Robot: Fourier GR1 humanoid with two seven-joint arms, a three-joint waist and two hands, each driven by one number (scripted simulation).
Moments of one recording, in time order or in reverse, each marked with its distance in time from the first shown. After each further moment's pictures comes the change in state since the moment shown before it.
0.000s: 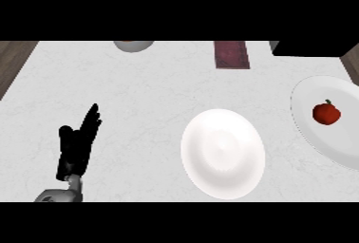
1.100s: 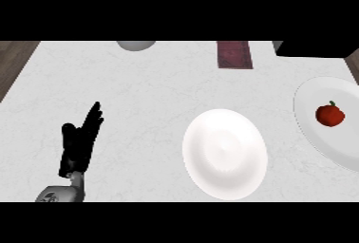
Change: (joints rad) left arm -0.023 -0.008 0.007 0.025 -0.005 -0.010 -0.010; right arm 0.071 -0.017 0.041 0.020 -0.011 -0.119 -0.049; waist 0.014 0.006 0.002
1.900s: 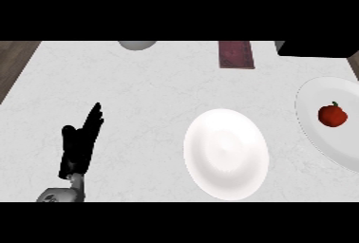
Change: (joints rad) left arm 0.013 -0.003 -0.006 -0.014 -0.005 -0.005 -0.003; right arm 0.042 -0.062 -0.038 0.029 -0.047 -0.025 -0.011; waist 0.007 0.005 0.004
